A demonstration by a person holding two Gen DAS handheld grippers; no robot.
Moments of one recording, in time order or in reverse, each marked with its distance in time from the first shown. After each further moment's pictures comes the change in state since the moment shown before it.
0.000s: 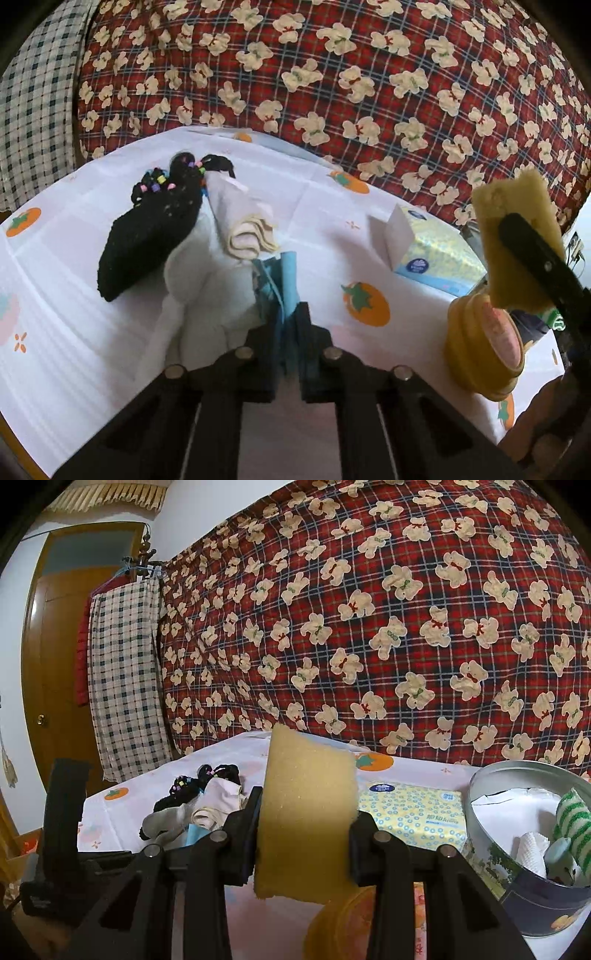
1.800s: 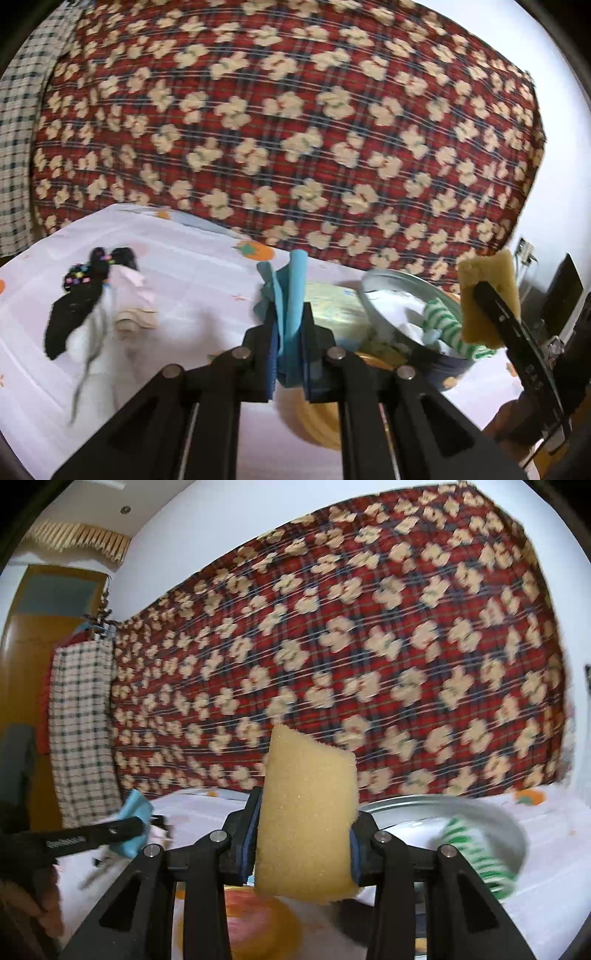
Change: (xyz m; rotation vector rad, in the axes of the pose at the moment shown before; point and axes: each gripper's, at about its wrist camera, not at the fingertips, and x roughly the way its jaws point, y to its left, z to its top) left arm -0.048 -0.105 0.015 0.120 -0.236 -0.197; right arm -0.103 -0.101 0.003 0.049 -0.234 -0.230
